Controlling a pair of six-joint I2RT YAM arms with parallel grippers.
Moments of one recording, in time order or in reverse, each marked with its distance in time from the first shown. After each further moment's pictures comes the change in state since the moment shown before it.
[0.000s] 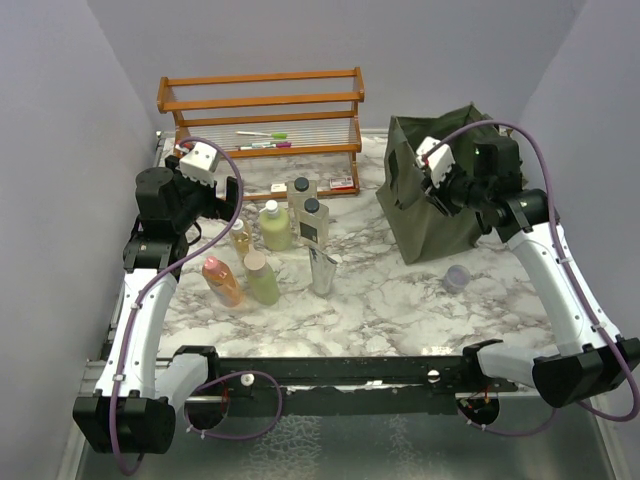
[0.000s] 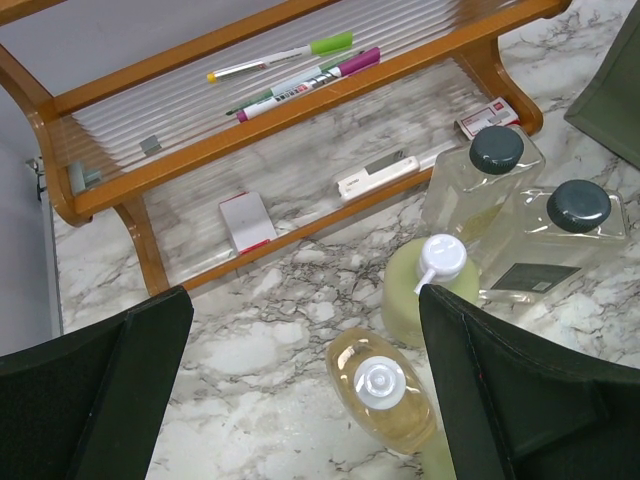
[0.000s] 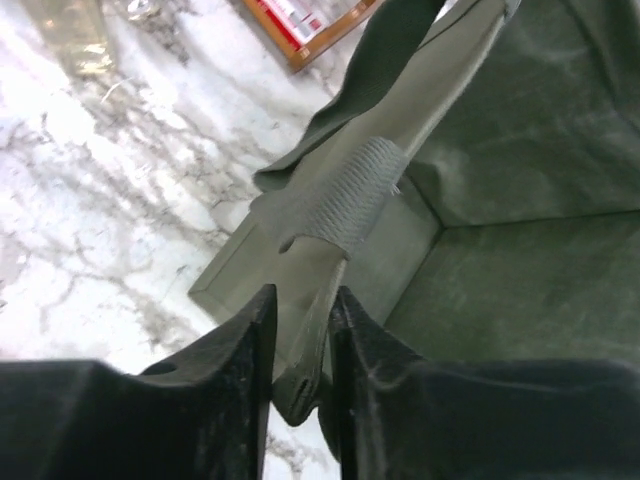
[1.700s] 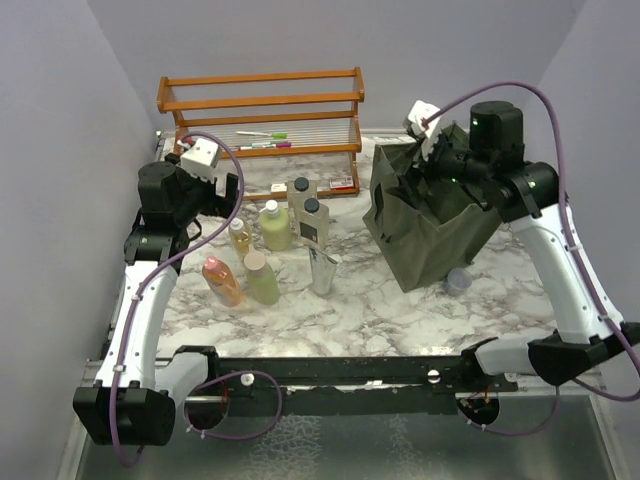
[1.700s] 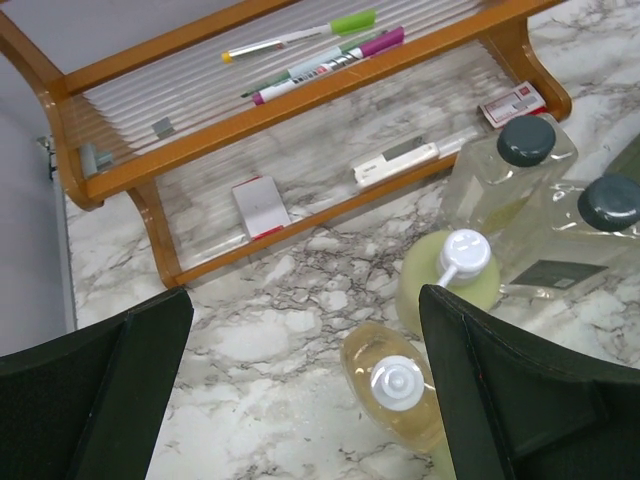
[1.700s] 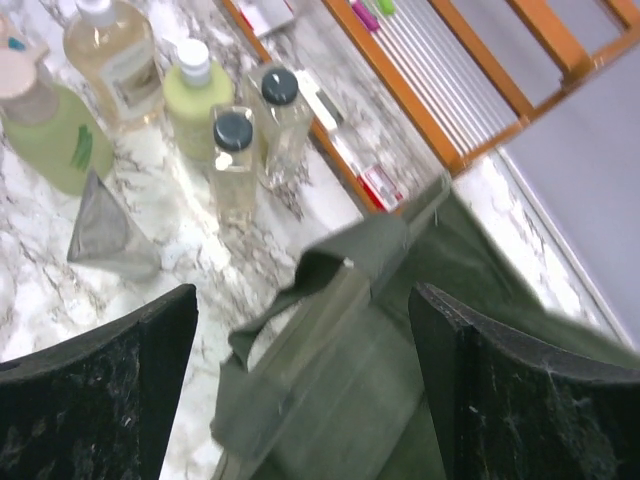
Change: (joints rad) left arm 0.001 0.034 0.020 -0.036 -0.018 0.025; right arm 0.119 0.085 0.334 -0.128 -0.203 0.177
